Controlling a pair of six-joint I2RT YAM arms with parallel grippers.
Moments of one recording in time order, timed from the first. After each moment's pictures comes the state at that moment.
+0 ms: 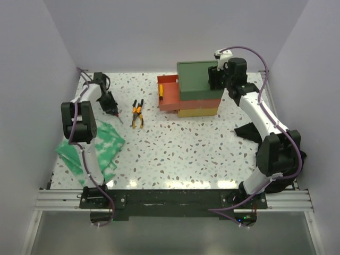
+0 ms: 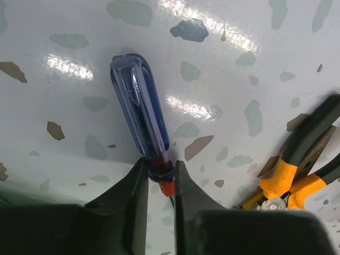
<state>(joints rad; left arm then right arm) 0.08 2.18 1.70 -0.78 0.07 -0.40 0.21 1.66 1.47 -0.27 -0.04 -0.12</state>
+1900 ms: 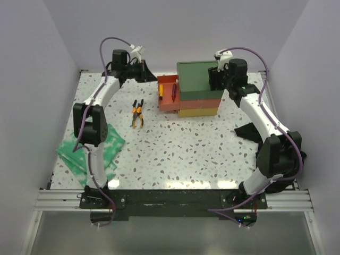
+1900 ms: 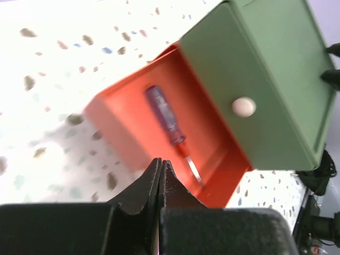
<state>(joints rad) -0.15 2.15 1.90 -0.28 0.78 -0.29 0.21 1.64 1.45 -0.26 -0.04 -0.13</state>
